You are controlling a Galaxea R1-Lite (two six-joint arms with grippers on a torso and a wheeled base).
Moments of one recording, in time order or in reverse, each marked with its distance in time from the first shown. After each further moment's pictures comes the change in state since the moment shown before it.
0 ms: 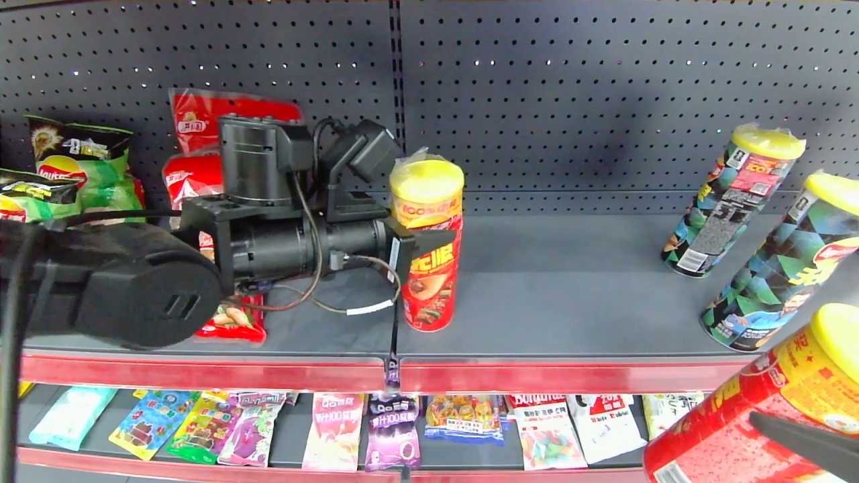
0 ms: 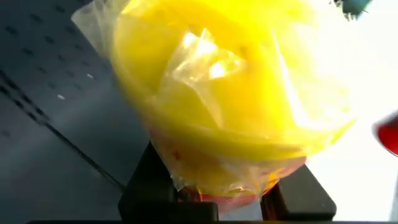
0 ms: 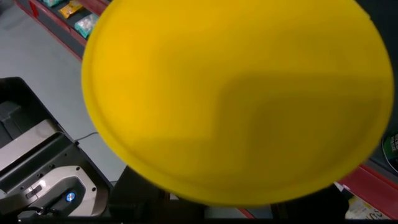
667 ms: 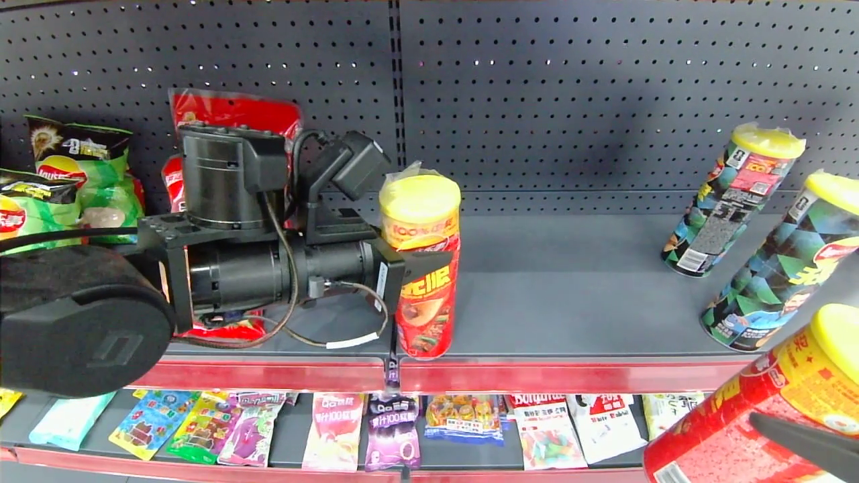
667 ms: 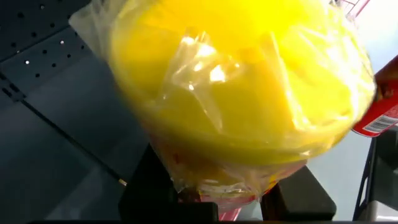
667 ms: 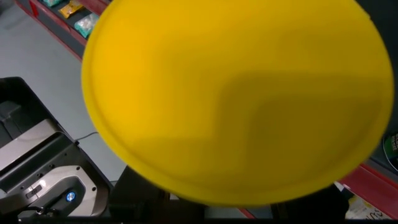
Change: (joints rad) left arm -0.039 -0.098 0.105 -0.006 0.026 -0.027; right arm 0.000 0.000 0.001 0.000 0.000 0.001
